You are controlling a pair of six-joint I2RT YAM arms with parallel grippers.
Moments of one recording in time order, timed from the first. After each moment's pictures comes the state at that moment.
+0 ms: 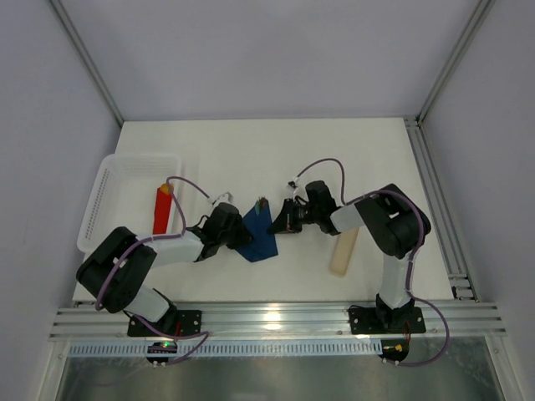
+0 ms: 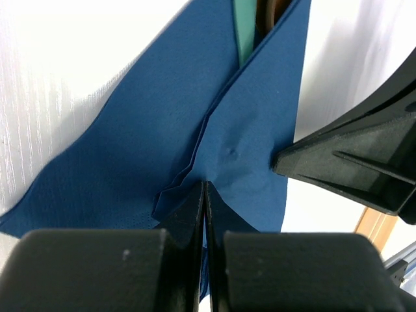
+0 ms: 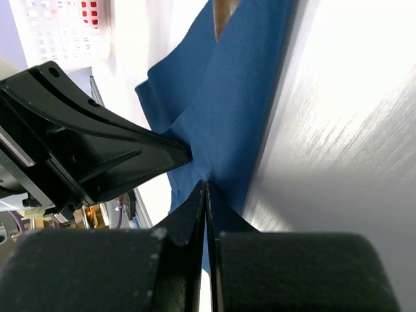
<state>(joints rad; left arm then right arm) -0.67 1.49 0.54 0.17 -0.03 -0.93 0.51 1.93 0.77 0.53 -0.76 0.78</state>
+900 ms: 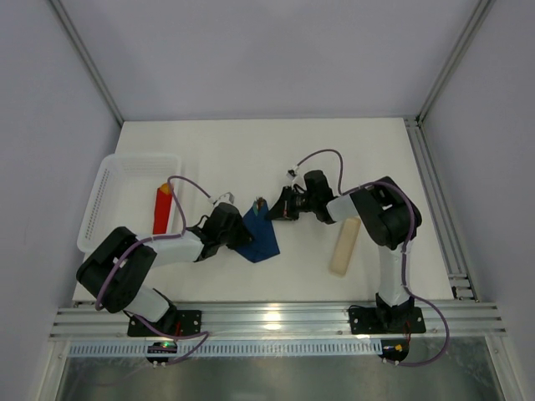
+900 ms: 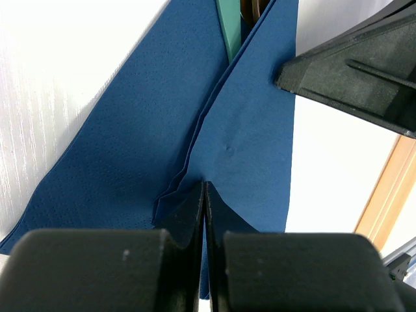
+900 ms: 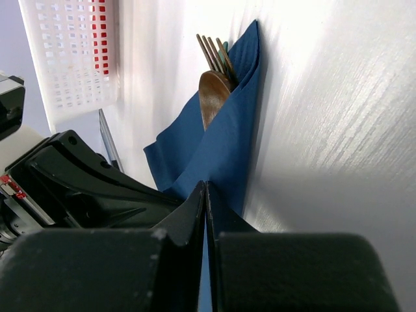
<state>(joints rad) -0.67 1.49 0.54 0.17 -0.01 -0.92 0.48 2.04 0.93 0.52 -0.76 0.80</state>
